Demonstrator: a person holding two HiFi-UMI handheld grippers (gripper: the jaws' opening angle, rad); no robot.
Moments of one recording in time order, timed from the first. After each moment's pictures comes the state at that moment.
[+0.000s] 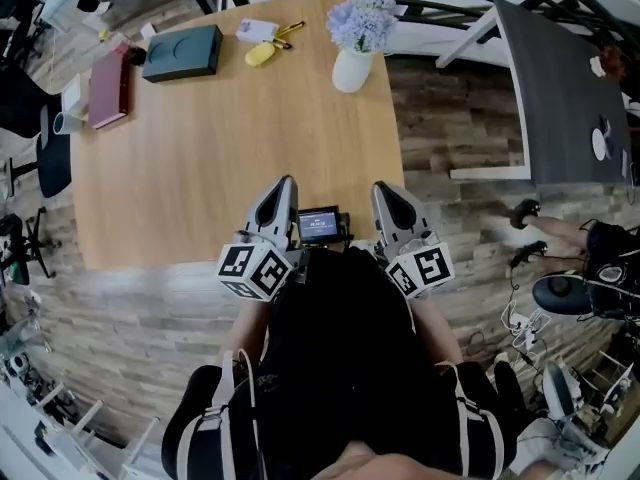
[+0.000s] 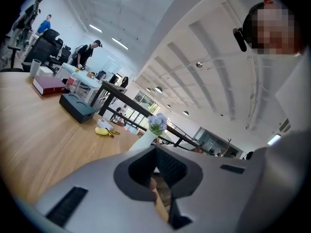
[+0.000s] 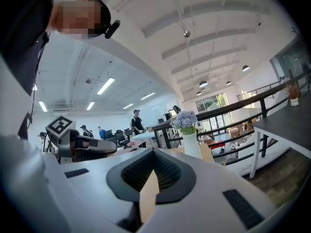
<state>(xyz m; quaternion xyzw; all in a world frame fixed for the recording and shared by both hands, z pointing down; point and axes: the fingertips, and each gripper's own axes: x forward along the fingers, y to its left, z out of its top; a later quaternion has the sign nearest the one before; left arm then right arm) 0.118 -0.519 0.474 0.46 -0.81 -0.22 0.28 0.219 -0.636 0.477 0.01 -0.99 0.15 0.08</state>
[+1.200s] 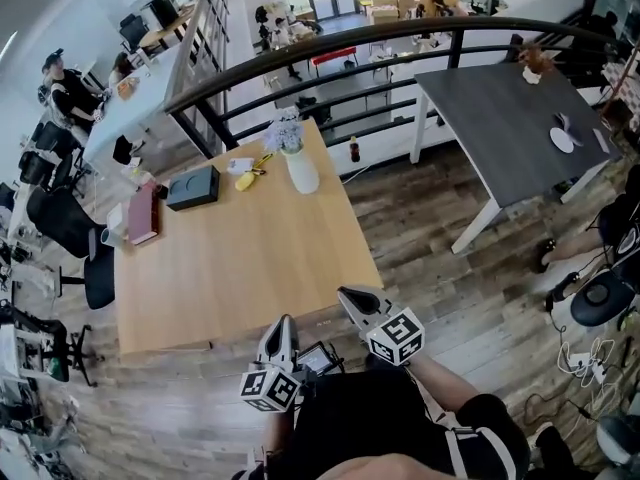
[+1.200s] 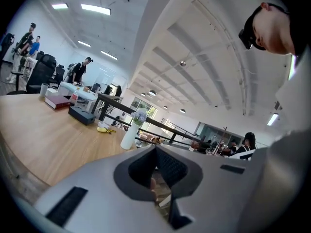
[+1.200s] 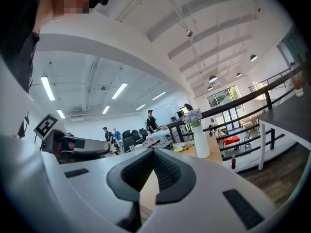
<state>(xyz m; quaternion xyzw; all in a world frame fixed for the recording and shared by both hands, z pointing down) 0.347 -0.470 0.428 0.46 -0.84 -0.16 0.22 0.389 -0.589 0.454 -0.07 -0.98 0.16 0.08</state>
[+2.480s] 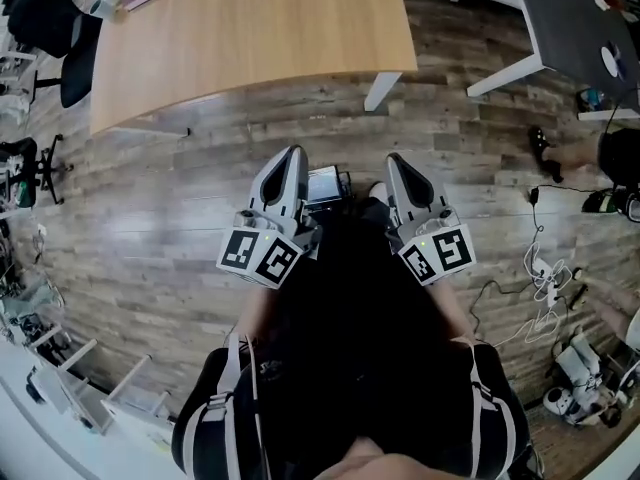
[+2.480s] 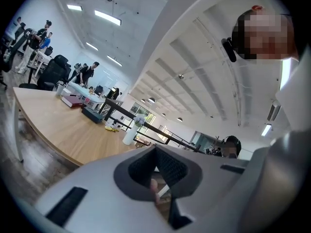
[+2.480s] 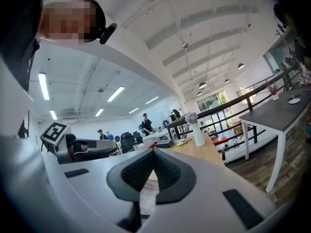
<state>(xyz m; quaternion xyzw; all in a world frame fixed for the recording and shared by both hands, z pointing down) 0.482 -0.311 0.404 0.47 -0.84 -0.22 0.19 0.573 -0.425 0.428 -0.01 -0.98 0.17 0.05</state>
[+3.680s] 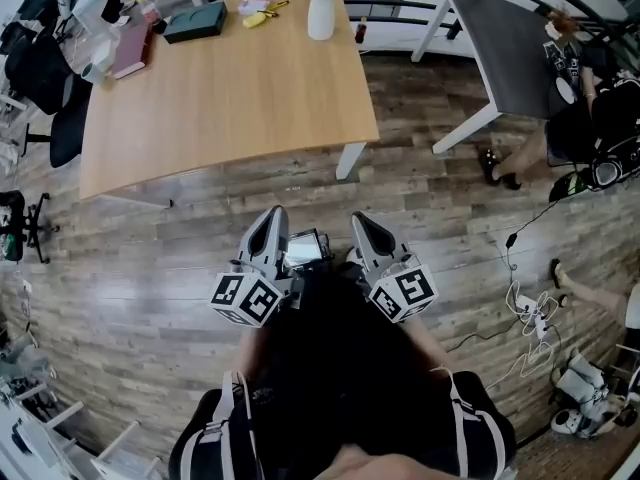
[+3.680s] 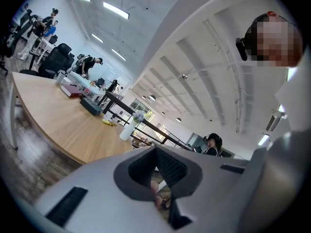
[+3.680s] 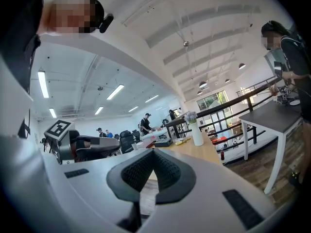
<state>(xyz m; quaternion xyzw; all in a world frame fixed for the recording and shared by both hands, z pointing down) 0.465 -0.326 0.414 0.47 -0.82 -0.25 0.23 0.558 -0.431 0.436 0.00 -0.98 0.17 0.07</state>
